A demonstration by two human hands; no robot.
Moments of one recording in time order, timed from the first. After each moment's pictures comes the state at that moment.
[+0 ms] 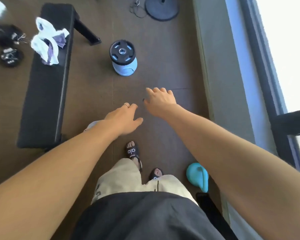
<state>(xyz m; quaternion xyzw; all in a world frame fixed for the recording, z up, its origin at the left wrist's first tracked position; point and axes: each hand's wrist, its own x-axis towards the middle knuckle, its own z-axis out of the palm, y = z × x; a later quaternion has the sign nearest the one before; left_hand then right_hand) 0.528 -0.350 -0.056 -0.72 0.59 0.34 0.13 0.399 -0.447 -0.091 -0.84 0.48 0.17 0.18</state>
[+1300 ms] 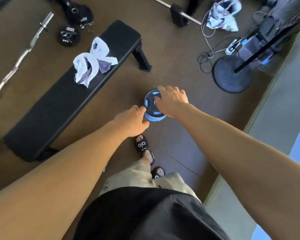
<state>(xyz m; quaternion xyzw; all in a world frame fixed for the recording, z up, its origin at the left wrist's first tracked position) 0.755 -0.794 -0.077 -0.85 0.37 0.38 0.02 0.705 -0.959 -0.093 -0.94 0.23 0.23 0.13</state>
